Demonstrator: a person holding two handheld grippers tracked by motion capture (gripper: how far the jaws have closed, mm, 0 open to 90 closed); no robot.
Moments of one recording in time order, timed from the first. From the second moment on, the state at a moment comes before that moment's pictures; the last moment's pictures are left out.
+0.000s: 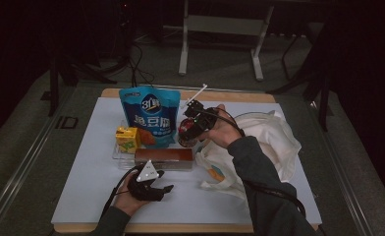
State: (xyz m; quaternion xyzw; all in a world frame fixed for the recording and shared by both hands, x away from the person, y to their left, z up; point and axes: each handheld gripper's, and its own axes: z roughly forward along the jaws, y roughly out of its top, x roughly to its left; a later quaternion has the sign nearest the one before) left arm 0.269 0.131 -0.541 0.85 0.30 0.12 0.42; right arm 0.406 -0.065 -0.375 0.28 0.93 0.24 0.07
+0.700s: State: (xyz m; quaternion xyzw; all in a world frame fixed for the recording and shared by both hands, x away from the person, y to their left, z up) left arm 0.269 0.131 -0.541 0.85 0.30 0.12 0.42; right arm 0.413 -0.047 -0.393 0.28 0.93 0.23 0.07
